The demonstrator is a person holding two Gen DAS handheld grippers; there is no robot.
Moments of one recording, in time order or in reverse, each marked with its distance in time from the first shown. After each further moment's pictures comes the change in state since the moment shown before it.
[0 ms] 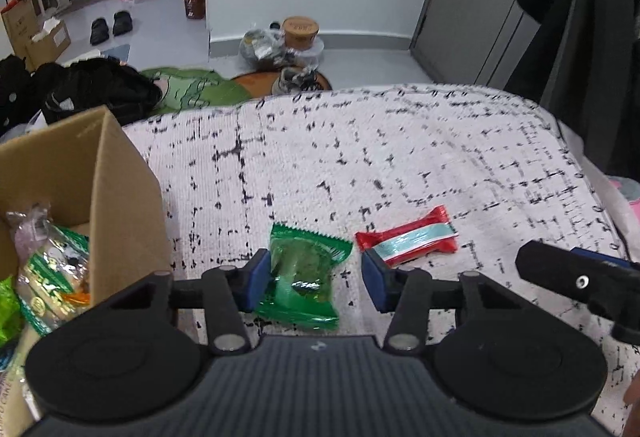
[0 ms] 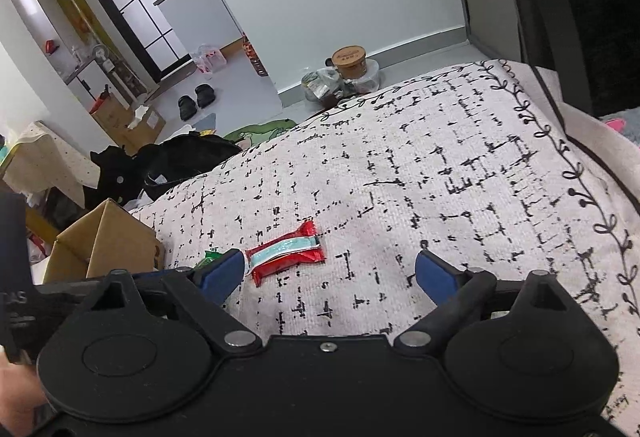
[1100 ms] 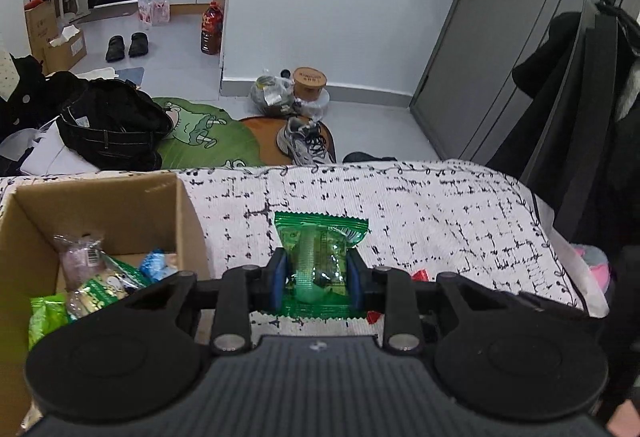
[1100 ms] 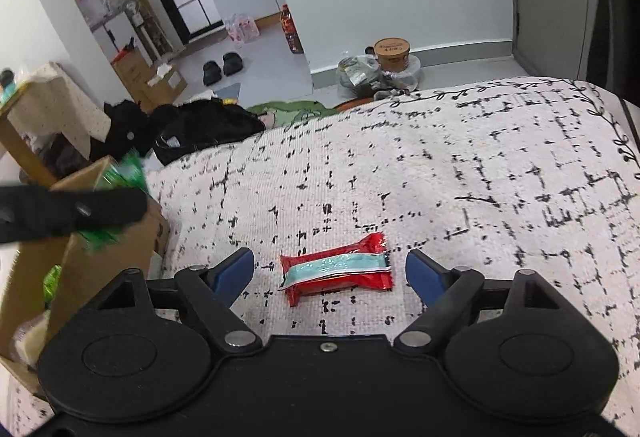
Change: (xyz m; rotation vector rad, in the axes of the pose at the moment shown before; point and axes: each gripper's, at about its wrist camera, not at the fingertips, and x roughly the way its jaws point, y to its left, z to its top) left arm -0.064 0.025 0.019 -0.104 -0.151 -0.043; right arm 0.054 0.045 0.000 -0.179 0.041 0.008
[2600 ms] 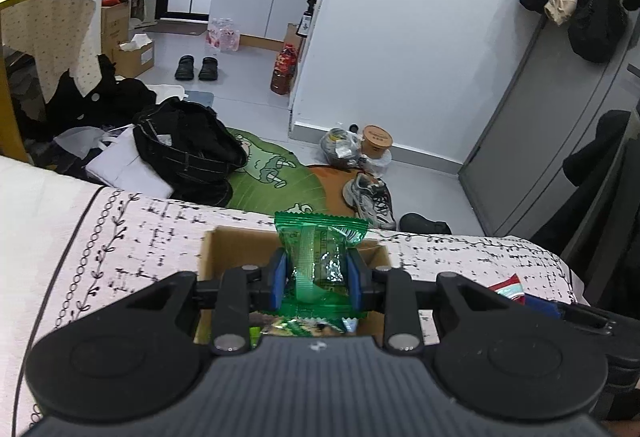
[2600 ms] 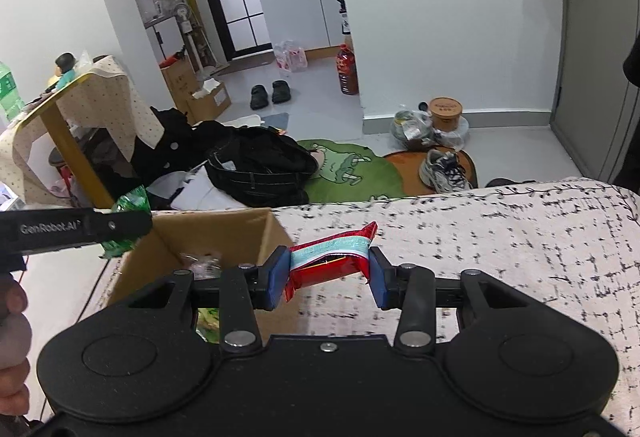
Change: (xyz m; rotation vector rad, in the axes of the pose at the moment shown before) left arm -0.079 0.138 0.014 -0.154 -0.138 0.082; right arm -0.052 0.124 0.030 -0.145 -0.113 0.032
